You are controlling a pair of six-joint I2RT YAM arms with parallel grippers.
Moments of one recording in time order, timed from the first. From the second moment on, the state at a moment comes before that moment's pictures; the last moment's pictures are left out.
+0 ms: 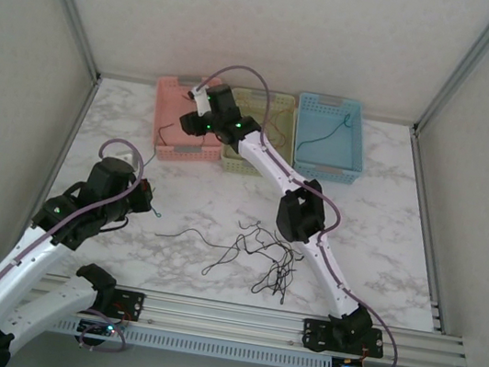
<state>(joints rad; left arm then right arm) -0.47 0.73 0.86 -0.87 -0.15 -0.66 0.75 2.67 2.63 -0.51 -0.20 0.06</state>
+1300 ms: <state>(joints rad) -0.47 0.81 0.94 -0.75 0.31 -0.58 0.81 1.60 1.48 -0.25 -0.48 0.42</state>
